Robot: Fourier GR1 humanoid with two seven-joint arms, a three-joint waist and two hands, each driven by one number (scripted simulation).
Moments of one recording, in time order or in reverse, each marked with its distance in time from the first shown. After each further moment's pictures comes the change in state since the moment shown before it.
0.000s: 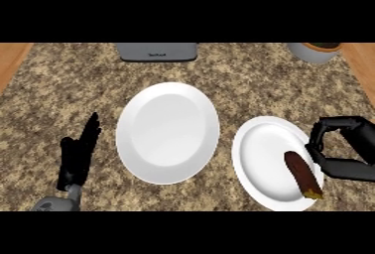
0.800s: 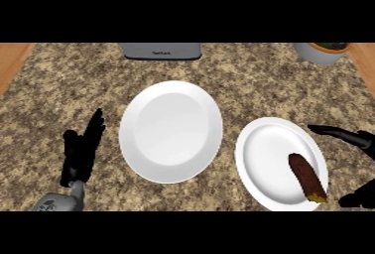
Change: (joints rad) left arm -0.020 -0.017 -0.009 -0.050 -0.011 0.010 0.087; right arm 0.001 -0.113 0.030 0.280 0.280 0.190 -0.491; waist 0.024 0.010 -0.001
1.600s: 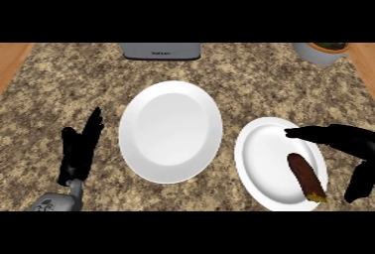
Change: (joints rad) left arm -0.001 -0.010 0.024 -0.025 -0.028 -0.016 0.038; right arm -0.198 -0.045 0.226 0.056 0.361 0.096 0.101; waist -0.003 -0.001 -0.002
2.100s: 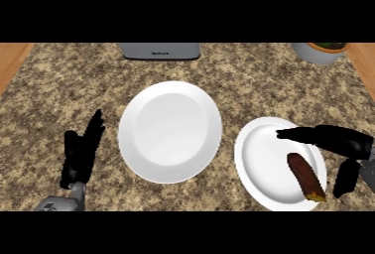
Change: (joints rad) left arm 0.022 -0.034 0.017 -0.014 -0.041 -0.010 0.002; right arm -0.042 0.088 0.016 0.101 0.134 0.000 -0.019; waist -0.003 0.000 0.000
